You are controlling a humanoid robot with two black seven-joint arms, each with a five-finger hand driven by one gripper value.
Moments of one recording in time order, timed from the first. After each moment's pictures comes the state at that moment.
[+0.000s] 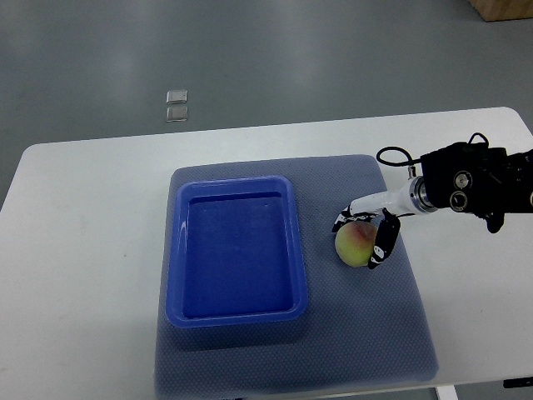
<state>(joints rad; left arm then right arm) -0.02 0.00 -0.06 -0.30 0.01 -0.02 0.17 1.44 -0.50 -0.57 1.32 -0.70 0.15 -0.03</state>
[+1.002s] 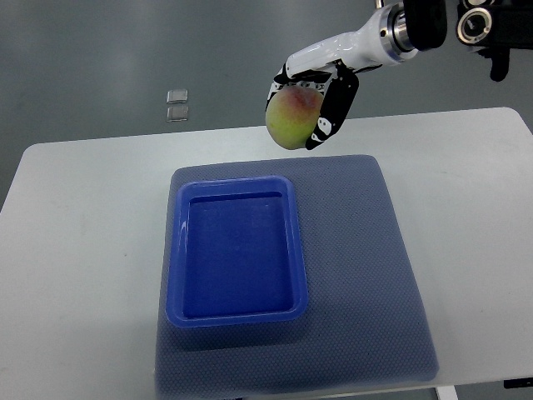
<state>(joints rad) -0.02 0.00 -0.06 -0.30 0.01 -0.02 0.17 2.04 -0.43 -0.53 1.37 -0.51 0.32 -0.03</state>
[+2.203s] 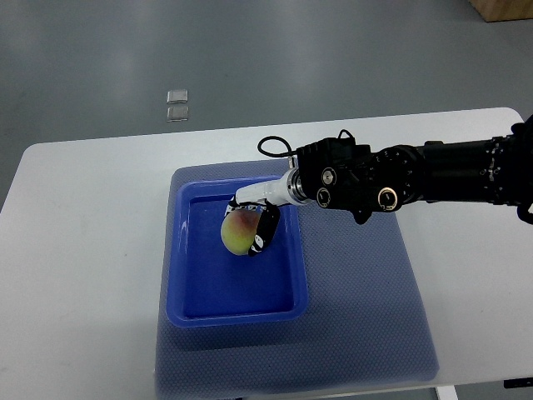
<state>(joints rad) -0.02 0.00 -0.06 -0.30 0.01 -0.02 0.17 1.46 0.00 -0.52 0.94 -0.54 0.15 0.01</state>
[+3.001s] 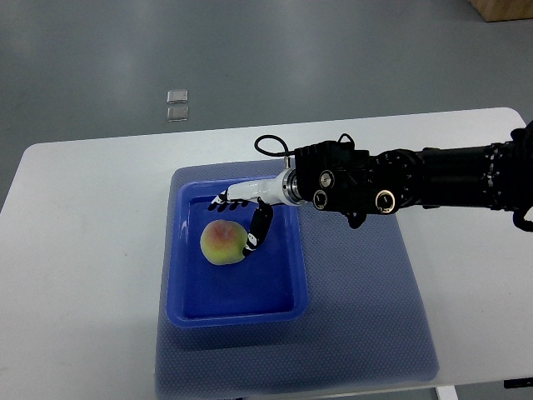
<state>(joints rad) -0.02 0.00 -0.06 -0.30 0.01 -0.02 0.17 1.44 0.00 -0.47 0.94 -0.53 0.11 0.04</state>
